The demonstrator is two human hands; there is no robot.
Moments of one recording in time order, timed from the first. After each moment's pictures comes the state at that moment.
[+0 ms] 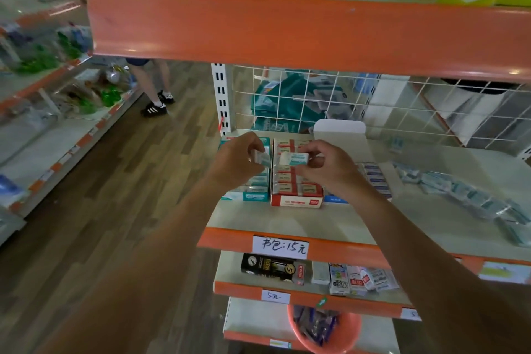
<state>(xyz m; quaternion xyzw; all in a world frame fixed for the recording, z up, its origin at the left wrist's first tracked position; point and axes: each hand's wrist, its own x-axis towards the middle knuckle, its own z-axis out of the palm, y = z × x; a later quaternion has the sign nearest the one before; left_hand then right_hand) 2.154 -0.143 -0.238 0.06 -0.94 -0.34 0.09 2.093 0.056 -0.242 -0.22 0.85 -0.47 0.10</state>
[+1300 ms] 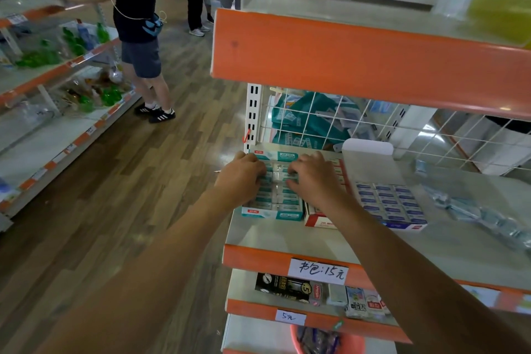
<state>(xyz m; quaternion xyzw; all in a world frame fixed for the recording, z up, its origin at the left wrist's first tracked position) 2.143 -0.215 -0.281 0.00 -0.99 -0.13 0.07 2.082 -0.046 -0.269 -0.32 0.94 -0.05 -0.07</state>
